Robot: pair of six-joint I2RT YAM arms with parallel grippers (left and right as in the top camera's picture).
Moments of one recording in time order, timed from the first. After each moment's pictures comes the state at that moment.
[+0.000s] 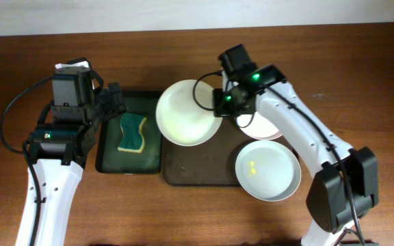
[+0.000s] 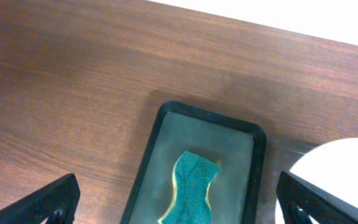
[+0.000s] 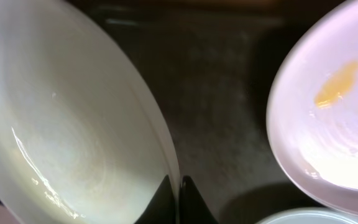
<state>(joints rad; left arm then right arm) -0.08 1.29 1.28 -0.75 -0.19 -0.25 0.44 1.88 1.62 -0.96 -0.15 0.39</state>
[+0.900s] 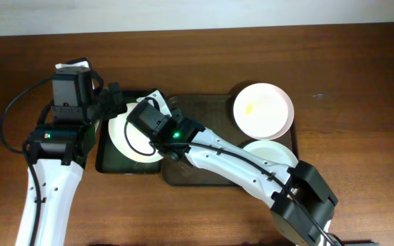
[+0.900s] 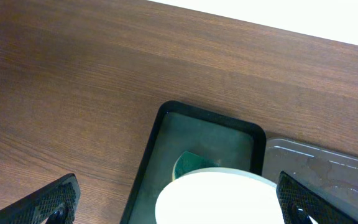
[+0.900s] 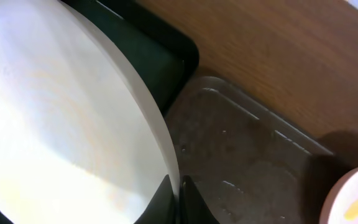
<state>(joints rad) -0.08 1.29 1.28 -0.75 -0.19 -0.25 0.92 1.96 1.62 -0.65 0.43 0.24</state>
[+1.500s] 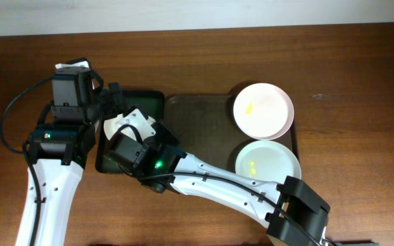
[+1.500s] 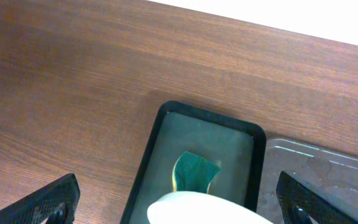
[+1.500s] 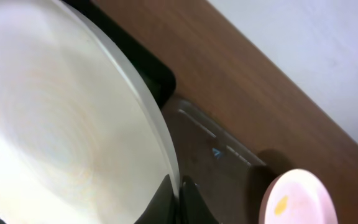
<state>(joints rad) -0.08 1.29 1.28 -0.75 -0.19 -0.25 1.09 1.96 1.62 -0.63 0.79 0.18</state>
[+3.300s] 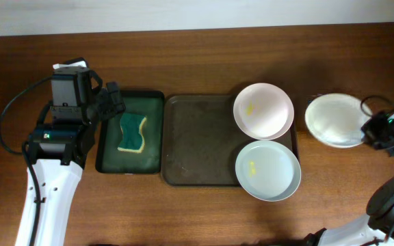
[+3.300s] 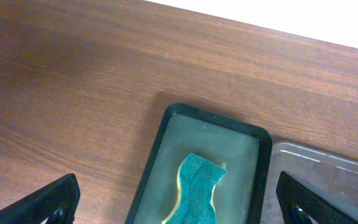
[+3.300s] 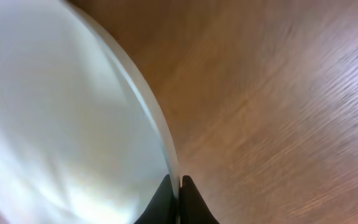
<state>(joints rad) -0.07 1.29 1.28 -0.75 -0.21 -0.26 -0.66 1.81 1.34 -1.01 -0.17 0.29</state>
